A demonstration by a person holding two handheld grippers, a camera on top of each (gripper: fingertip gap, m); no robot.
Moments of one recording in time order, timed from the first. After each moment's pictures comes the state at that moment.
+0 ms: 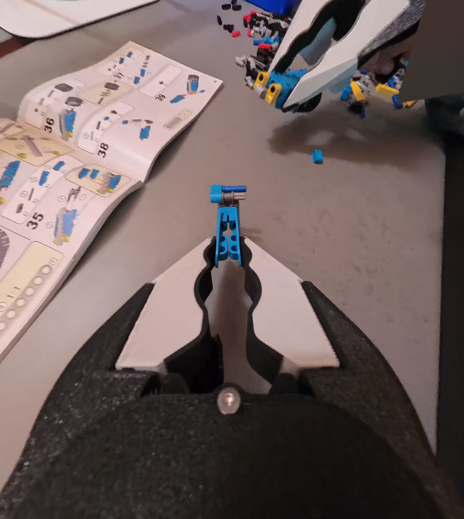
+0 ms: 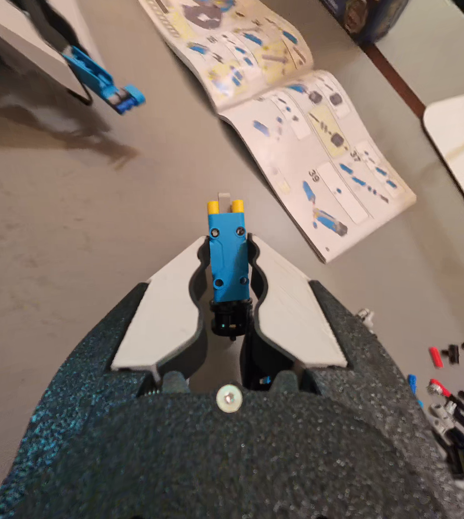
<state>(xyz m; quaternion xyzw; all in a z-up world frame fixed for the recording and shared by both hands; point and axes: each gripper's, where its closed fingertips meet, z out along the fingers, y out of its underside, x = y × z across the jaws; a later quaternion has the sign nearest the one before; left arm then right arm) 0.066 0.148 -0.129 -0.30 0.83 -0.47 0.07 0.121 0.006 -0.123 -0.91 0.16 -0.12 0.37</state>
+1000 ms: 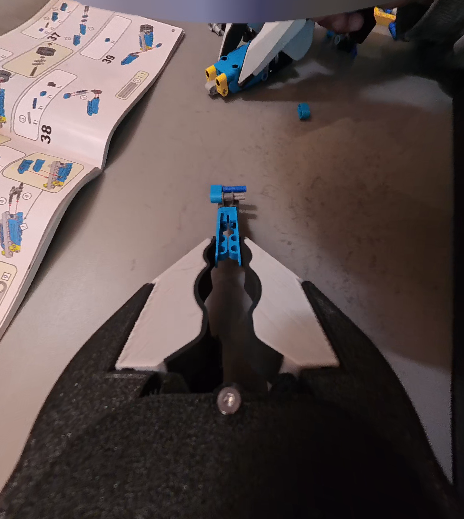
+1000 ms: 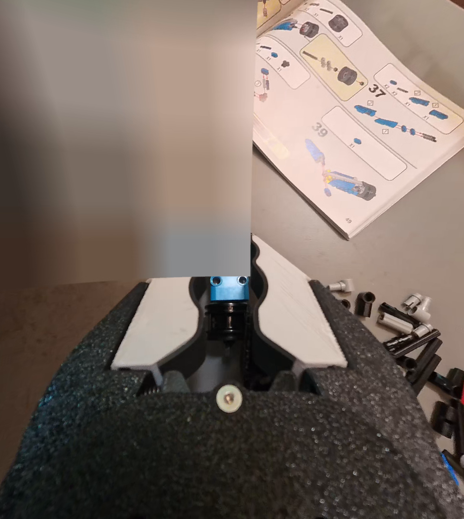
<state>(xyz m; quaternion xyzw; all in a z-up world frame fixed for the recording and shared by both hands) 0.051 0.138 -0.153 -0.24 0.87 -0.43 0.05 0.131 0.002 -0.155 -0.89 0.24 -0.03 0.38</state>
